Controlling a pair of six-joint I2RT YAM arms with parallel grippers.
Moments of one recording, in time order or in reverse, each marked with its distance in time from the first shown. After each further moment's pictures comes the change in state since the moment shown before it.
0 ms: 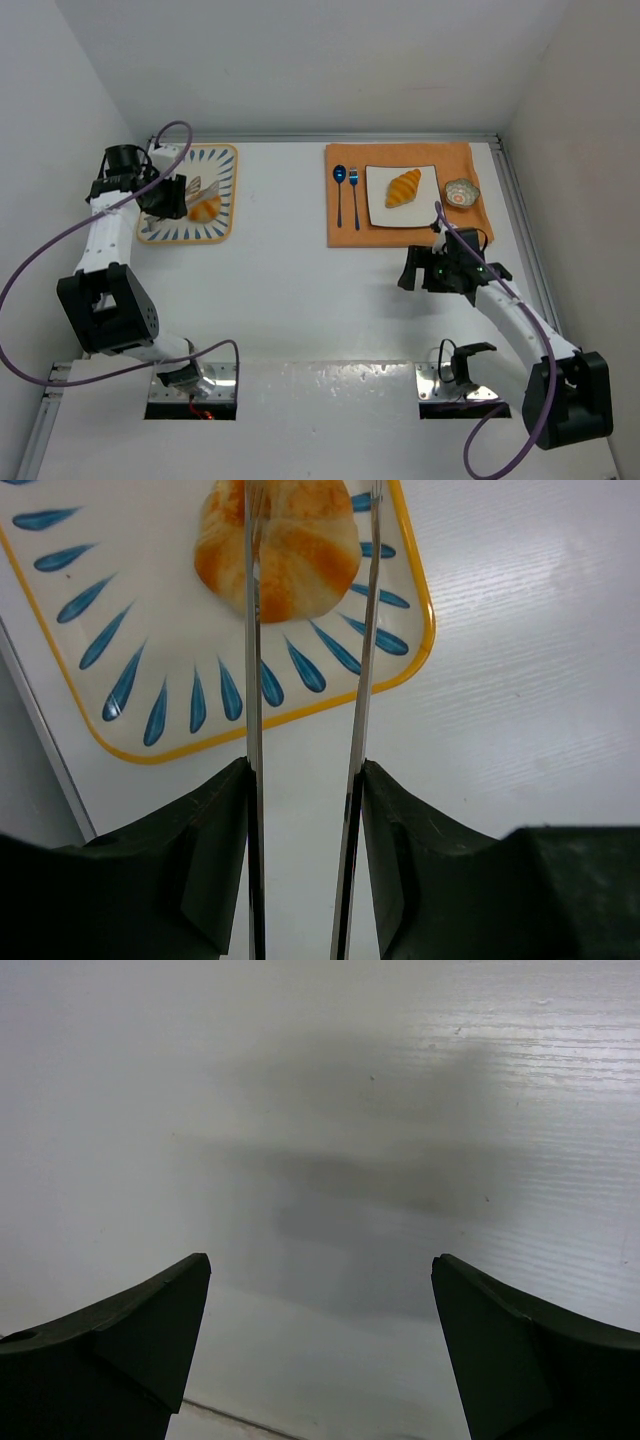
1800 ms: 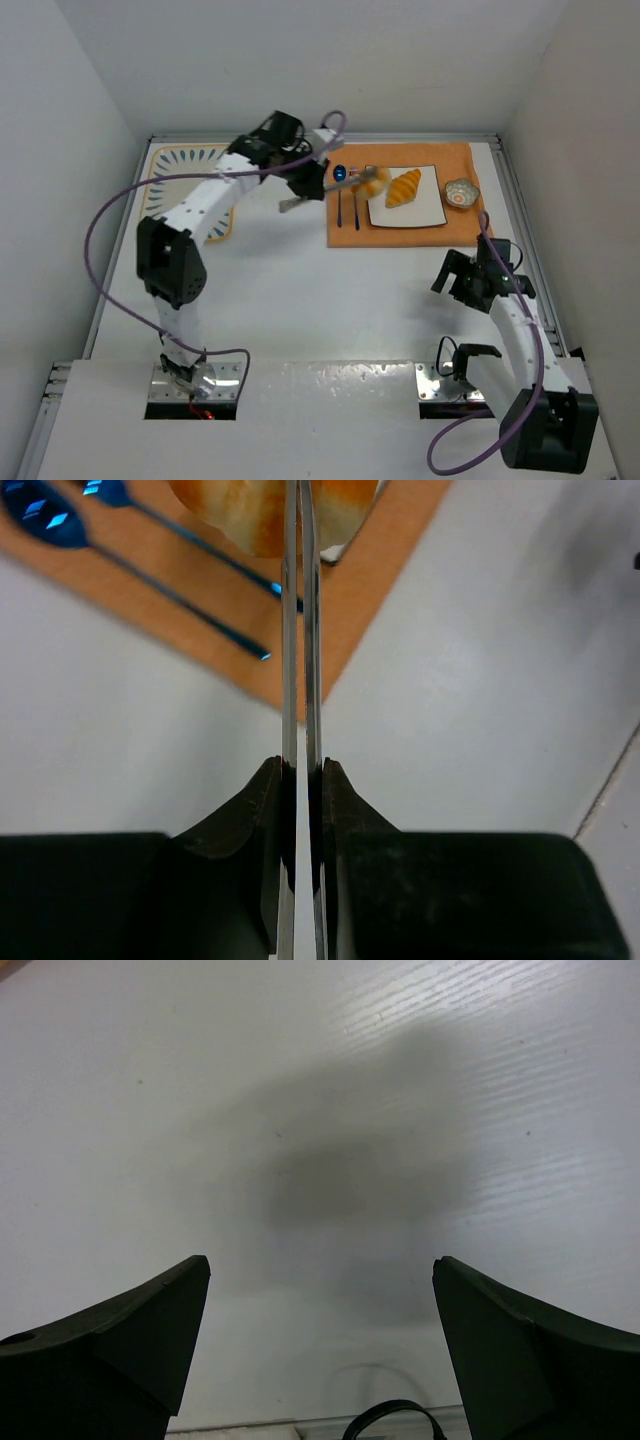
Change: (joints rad) left arm -0.714 0.364 0.506 -0.066 0.160 -0.161; right arm -0.261 -0.137 -0.011 -0.212 0.152 0.092
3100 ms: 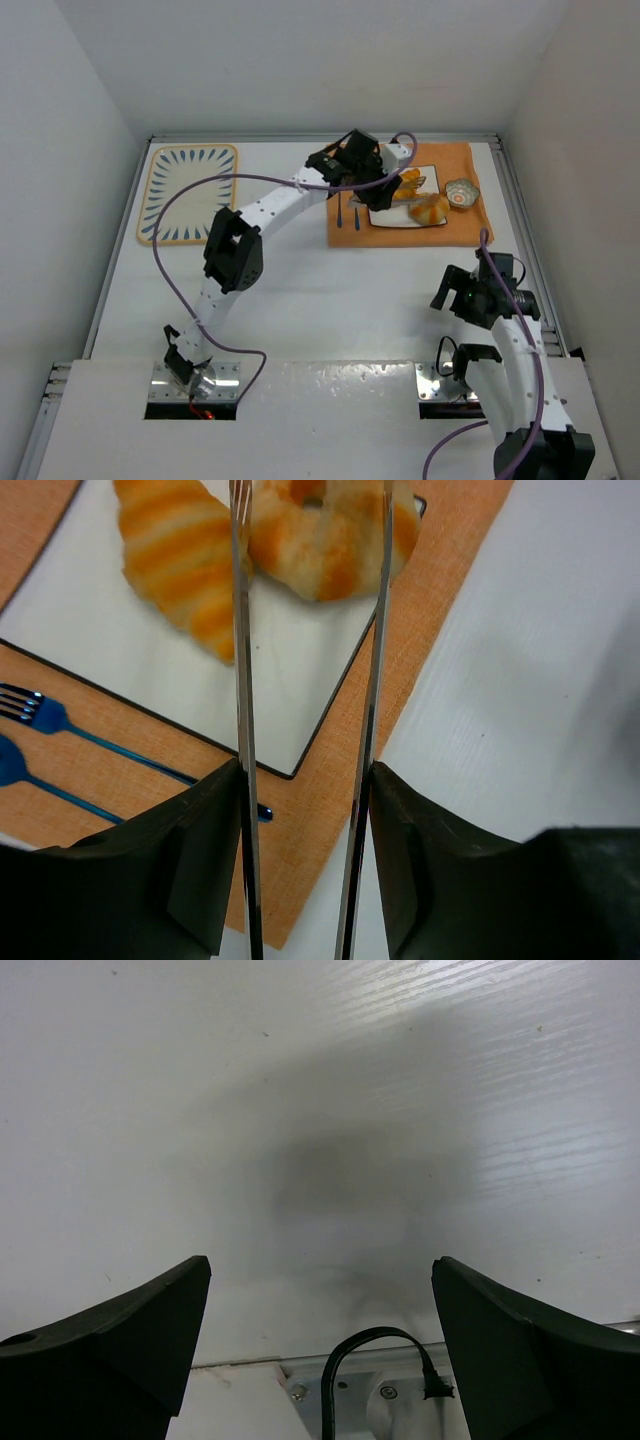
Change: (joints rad) left arm -0.299 0.440 0.363 0.208 -0.169 -0.090; right arm -0.005 -0.180 -0.024 -0.209 -0.028 -0.029
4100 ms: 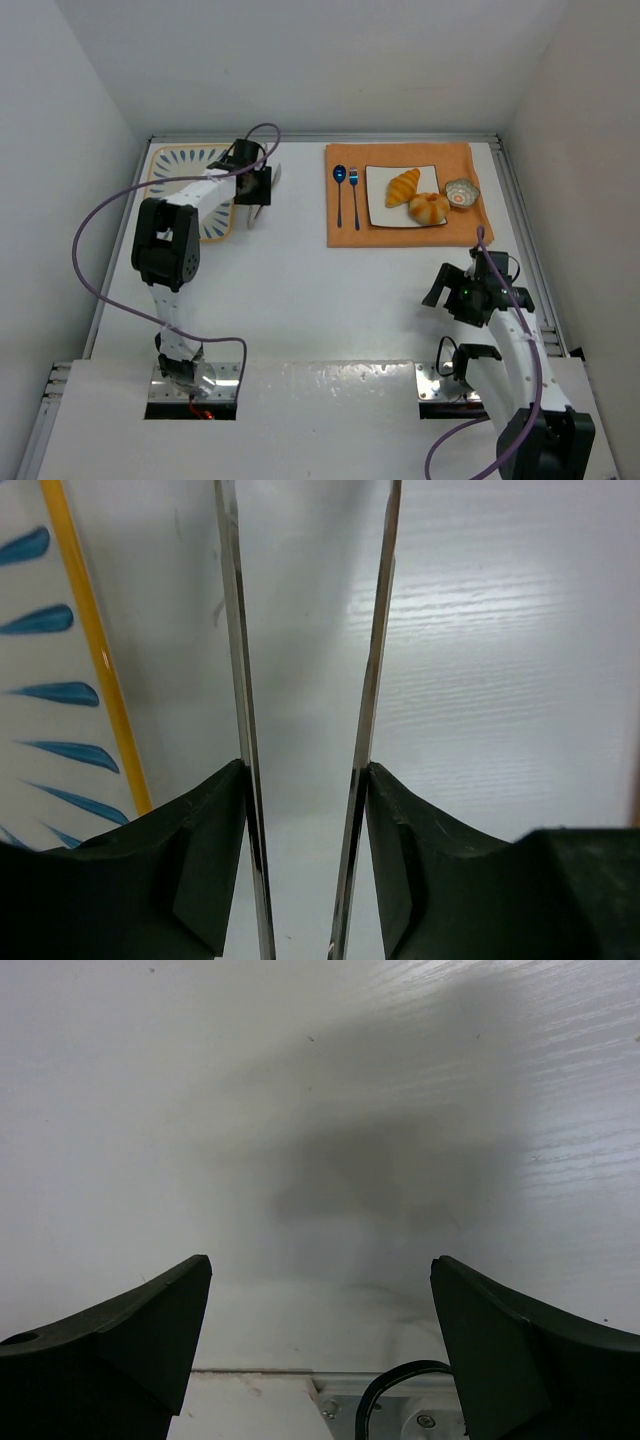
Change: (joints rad) left arm 0.498 -0.309 -0.651 0.128 -0.362 -0.350; right arm 0.000 0.075 -0.049 0.114 -0.102 0.039
